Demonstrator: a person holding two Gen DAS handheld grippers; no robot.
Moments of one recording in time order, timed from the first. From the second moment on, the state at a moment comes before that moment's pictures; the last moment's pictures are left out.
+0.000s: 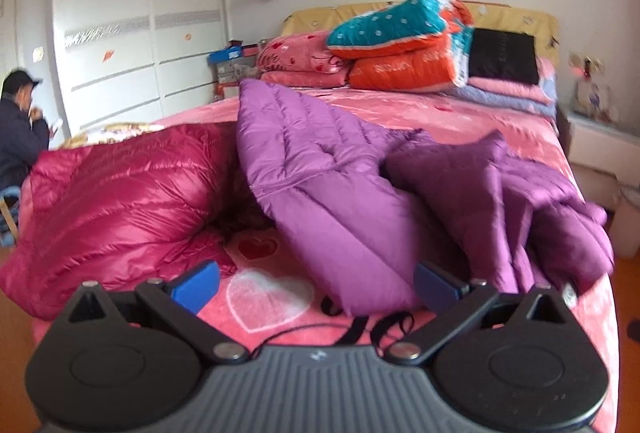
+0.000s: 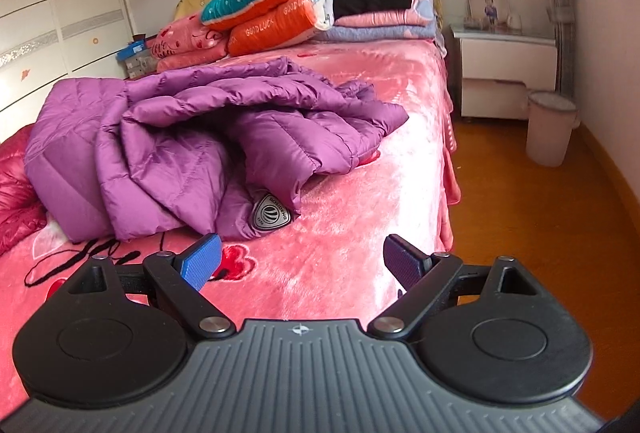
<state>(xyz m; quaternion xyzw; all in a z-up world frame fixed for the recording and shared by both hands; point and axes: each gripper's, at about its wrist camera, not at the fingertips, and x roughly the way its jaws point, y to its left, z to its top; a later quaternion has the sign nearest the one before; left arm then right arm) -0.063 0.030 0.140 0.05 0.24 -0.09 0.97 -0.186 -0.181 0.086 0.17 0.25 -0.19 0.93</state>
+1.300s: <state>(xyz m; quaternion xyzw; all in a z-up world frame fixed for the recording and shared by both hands) 0.035 0.012 0.127 -0.18 0.26 -0.16 0.94 -0.153 -0.217 0.069 0.26 0.25 -0.14 0.92</state>
